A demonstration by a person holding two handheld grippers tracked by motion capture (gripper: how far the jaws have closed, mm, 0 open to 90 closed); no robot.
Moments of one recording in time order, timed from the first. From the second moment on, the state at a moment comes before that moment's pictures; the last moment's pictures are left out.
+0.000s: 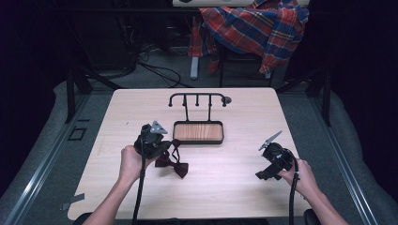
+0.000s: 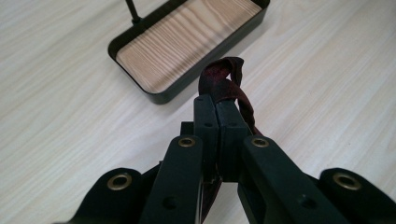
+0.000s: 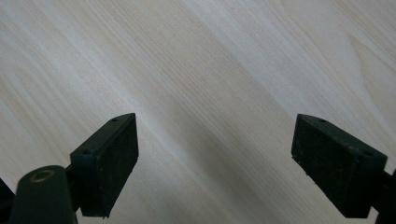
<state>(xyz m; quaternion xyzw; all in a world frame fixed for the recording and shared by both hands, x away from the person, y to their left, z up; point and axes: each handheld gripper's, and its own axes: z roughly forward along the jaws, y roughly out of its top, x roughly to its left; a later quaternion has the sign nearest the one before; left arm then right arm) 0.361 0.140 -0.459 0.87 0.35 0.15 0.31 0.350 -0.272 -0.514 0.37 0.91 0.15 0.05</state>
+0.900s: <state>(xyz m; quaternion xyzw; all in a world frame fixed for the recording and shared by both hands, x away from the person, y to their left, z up) 0.394 0.156 -0.427 0.85 0.37 0.18 0.33 0.349 -0.274 -0.514 0.37 0.92 0.14 0.04</state>
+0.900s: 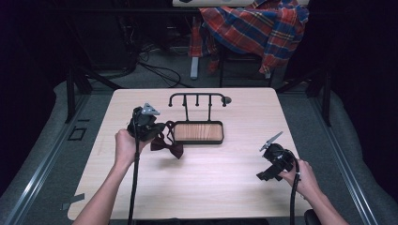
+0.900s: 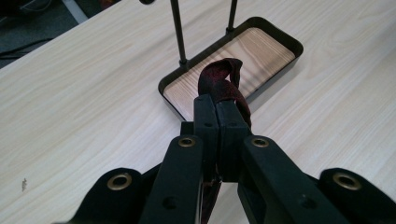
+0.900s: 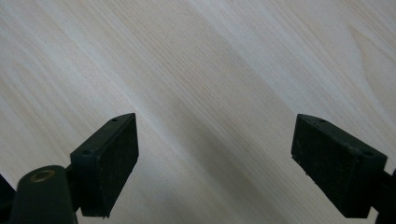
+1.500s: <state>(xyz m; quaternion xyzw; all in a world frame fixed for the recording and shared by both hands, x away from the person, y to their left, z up) 0.413 0.157 -0.408 0.84 0.37 0.20 0.33 0.349 -0.274 -0.514 0.37 0.92 0.14 0.04</state>
